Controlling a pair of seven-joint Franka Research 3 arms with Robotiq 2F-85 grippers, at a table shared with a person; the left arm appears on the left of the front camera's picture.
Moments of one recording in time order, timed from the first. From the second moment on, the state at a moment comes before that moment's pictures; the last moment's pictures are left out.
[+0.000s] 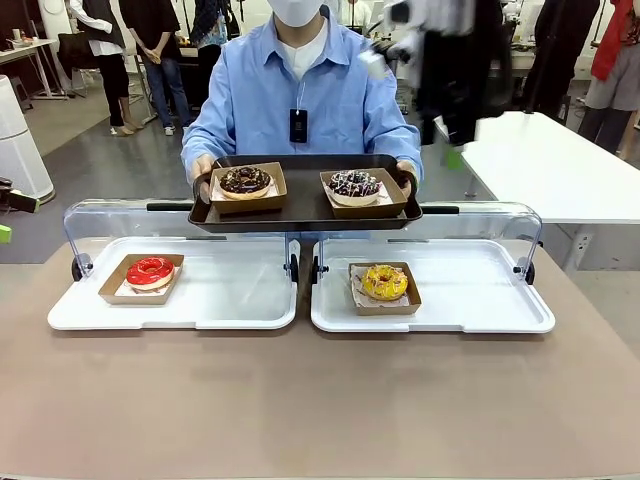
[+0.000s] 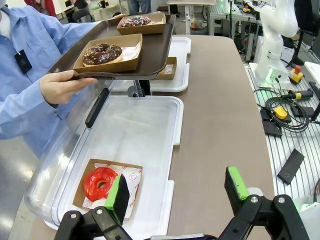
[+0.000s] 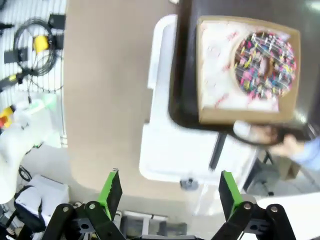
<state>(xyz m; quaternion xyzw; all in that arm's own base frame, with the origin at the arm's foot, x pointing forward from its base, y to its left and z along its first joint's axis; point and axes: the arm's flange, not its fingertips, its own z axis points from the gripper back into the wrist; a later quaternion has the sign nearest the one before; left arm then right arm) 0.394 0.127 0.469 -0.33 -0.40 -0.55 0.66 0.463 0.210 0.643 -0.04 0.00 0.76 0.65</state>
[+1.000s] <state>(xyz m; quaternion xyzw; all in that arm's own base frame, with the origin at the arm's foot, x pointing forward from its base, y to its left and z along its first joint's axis) 0.394 0.128 0.469 -0.33 -0.40 -0.55 0.66 0.399 -0.036 0.611 -0.01 -0.04 0.64 0.77</state>
